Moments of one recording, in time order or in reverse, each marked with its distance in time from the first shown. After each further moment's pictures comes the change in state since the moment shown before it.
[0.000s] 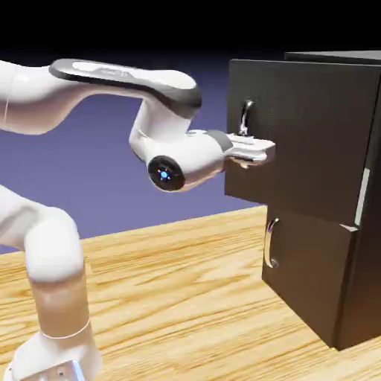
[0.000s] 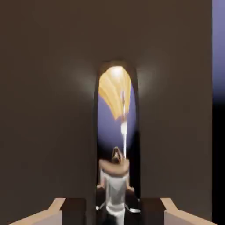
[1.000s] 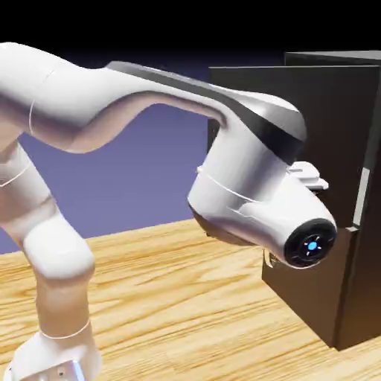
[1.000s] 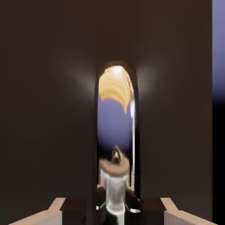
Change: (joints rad) arm 0.354 0.528 -0.979 0.606 -0.659 -1.234 -0.018
